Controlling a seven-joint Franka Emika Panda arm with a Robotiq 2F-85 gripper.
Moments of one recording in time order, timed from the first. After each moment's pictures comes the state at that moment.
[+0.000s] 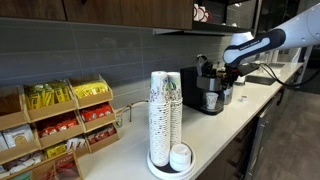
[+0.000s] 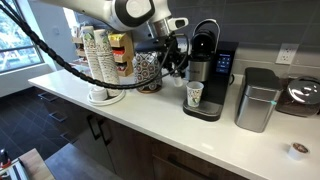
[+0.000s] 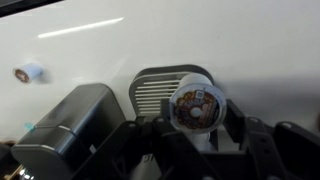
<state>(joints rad) -0.24 0.11 -0.20 -1.79 -0.12 2.23 -0.28</state>
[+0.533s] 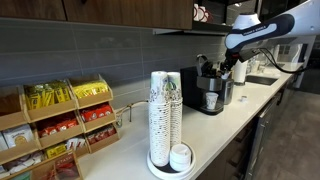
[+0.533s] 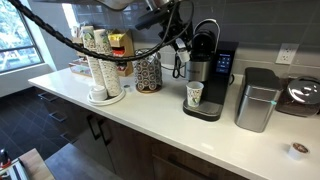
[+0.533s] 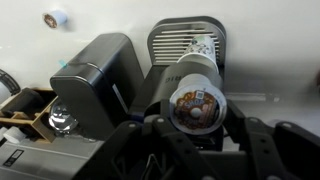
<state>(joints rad) -0.23 0.08 -0.19 -1.67 -0.12 2.24 -0.34</state>
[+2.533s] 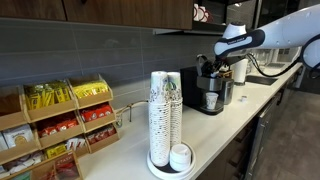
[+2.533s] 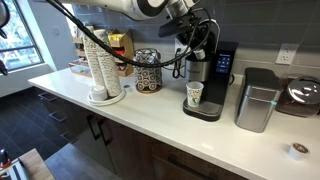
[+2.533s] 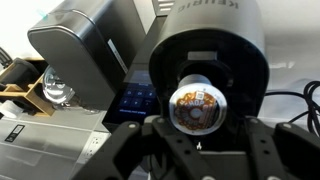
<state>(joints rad) -0.27 0.33 -0.17 -1.42 -0.02 2.38 -0.34</state>
